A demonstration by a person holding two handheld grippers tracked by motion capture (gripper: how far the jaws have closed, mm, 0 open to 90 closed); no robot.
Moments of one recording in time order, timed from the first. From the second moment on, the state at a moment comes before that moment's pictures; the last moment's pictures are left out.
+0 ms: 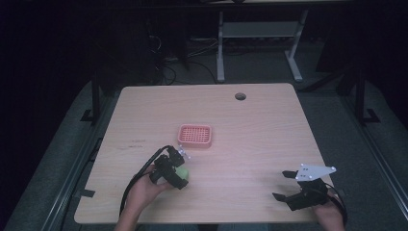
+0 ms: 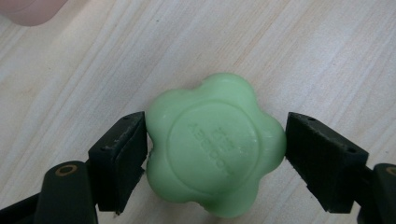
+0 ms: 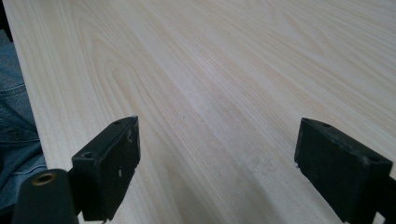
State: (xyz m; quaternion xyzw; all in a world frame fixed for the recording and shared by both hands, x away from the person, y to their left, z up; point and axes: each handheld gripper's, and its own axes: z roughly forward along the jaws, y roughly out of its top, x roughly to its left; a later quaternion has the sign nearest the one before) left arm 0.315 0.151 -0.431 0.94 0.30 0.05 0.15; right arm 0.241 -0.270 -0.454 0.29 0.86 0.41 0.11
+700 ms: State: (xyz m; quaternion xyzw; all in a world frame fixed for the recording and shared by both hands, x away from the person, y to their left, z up) left arm 0.321 0.149 -0.442 0.94 0.31 0.03 0.14; right arm 0.241 -0.270 -0.454 0.29 0.86 0.41 0.11
